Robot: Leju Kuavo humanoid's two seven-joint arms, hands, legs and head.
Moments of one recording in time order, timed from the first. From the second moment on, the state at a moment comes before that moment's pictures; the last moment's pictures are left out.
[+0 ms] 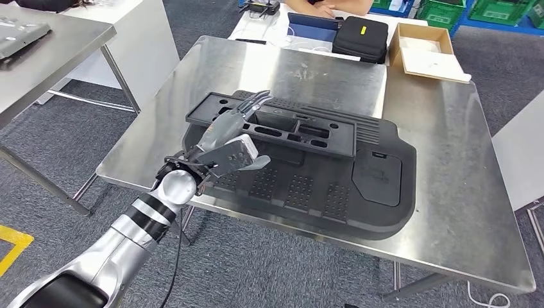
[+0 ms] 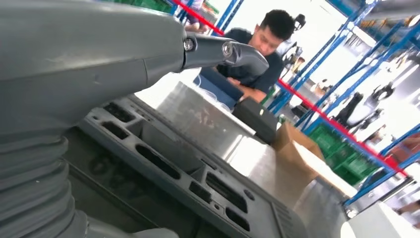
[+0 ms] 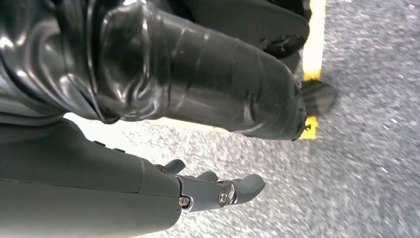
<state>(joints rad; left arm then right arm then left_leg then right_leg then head) -0.77 -0.16 -0.64 -0.93 -0.36 0.00 -0.31 -0.09 0.20 -1.12 -0.21 0.93 -0.19 0.02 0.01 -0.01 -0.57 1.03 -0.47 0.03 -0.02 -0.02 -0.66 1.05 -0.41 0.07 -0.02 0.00</state>
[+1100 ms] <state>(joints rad) -0.71 -0.12 -0.60 -1.01 -0.36 0.09 -0.35 -0.09 0.20 -1.16 -0.21 0.88 -0.21 -0.01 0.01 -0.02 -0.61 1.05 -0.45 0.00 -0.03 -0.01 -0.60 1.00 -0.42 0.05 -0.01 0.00</state>
